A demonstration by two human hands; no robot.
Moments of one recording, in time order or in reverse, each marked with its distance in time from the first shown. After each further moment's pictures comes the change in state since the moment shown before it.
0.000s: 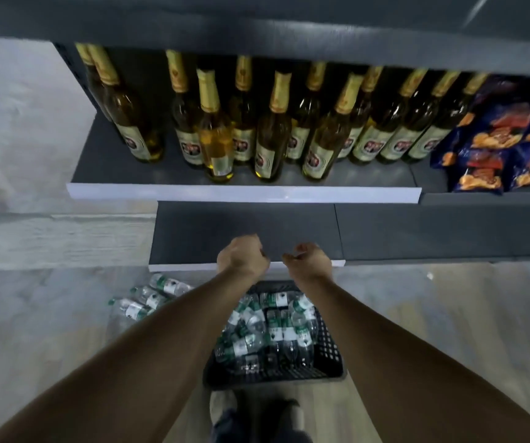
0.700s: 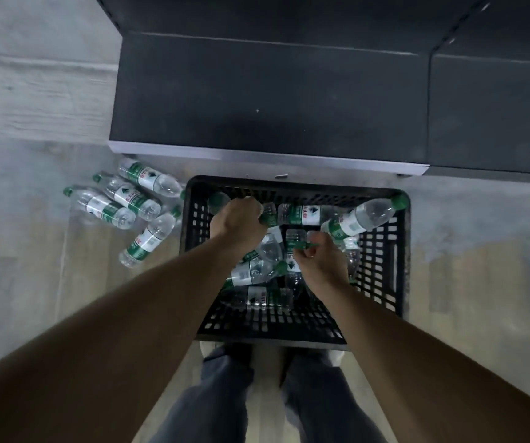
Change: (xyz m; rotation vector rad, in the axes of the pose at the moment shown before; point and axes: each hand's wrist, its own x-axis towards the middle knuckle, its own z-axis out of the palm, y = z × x) left_hand 0.145 -0.176 0.336 0.080 -0.171 -0.119; right_hand 0.138 0.309 0.236 -0.128 -0.238 0.074
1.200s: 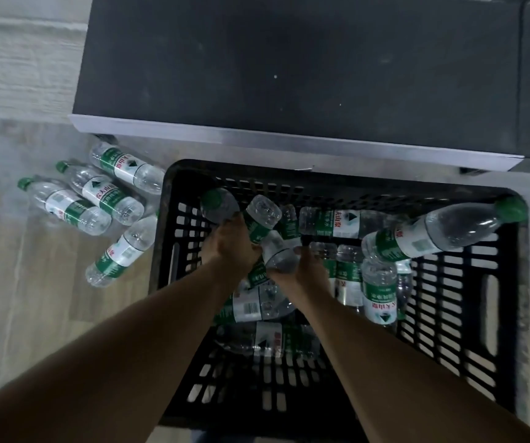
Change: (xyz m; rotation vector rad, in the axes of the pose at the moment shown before) left_hand 0.113 -0.086 0.128 0.080 0.005 -0.146; right_hand 0.132 0.049 0.148 -0.140 -0.186 0.107
